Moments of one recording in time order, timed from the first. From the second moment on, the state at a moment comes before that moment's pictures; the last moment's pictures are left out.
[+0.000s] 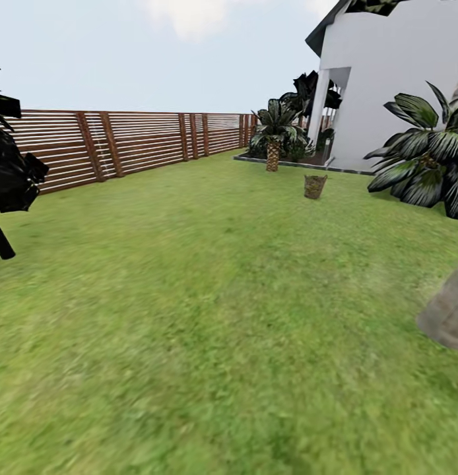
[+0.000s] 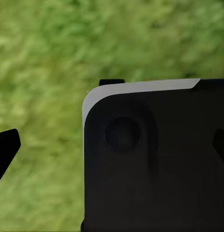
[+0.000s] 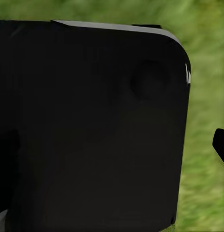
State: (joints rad) left arm -0.01 0.02 0.00 -0.05 0.00 -0.43 0.01; right arm 0.00 0.03 0.02 -0.09 0.00 -0.19 0.00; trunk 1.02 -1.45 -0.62
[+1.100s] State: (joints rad) left arm -0.01 0.02 0.00 -0.05 0.00 -0.43 0.01; right arm 0.00 0.03 0.02 -0.09 0.00 -0.19 0.00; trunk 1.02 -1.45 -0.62
